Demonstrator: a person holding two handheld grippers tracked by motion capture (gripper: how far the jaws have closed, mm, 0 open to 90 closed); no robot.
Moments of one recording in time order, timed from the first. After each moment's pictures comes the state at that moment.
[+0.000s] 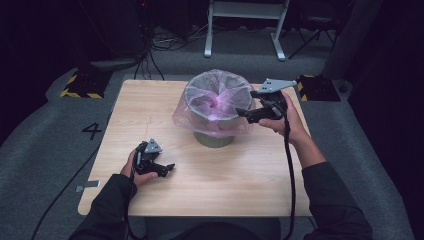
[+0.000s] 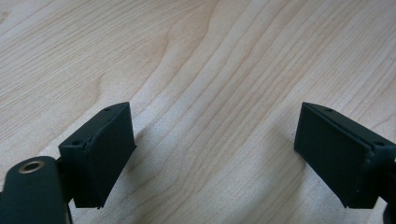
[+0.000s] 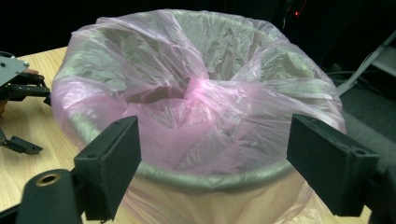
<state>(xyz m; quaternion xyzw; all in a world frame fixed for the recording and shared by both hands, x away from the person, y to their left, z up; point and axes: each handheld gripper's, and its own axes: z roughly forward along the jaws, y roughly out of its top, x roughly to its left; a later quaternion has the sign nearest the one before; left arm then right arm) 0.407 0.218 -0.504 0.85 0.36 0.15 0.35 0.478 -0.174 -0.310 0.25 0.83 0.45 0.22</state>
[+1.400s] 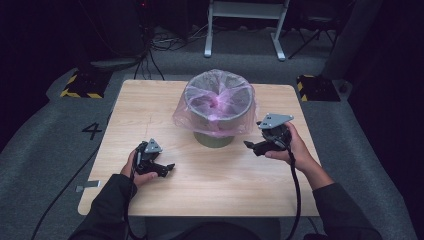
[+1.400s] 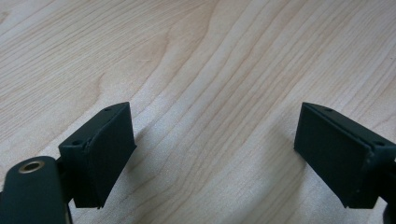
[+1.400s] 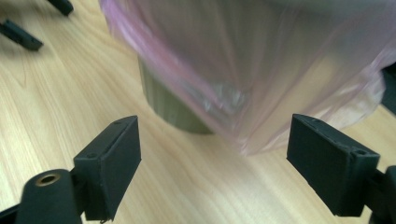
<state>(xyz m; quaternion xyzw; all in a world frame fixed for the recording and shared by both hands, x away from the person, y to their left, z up) 0.407 0.218 -0.504 0.85 0.36 0.15 0.35 0.431 -0.195 -0.379 0.23 0.88 0.36 0.22</state>
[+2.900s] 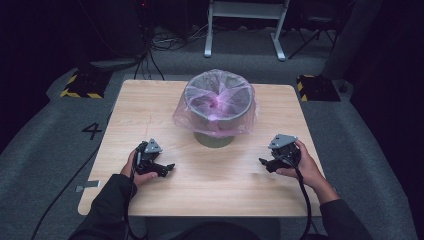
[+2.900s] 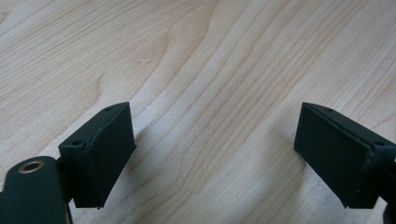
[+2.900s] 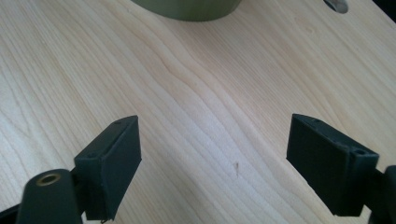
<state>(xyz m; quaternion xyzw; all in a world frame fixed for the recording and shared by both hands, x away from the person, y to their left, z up) 0.407 0.218 -0.504 0.85 0.36 0.15 0.35 0.417 -0.240 -0.445 0.26 0.89 0.27 0.24</state>
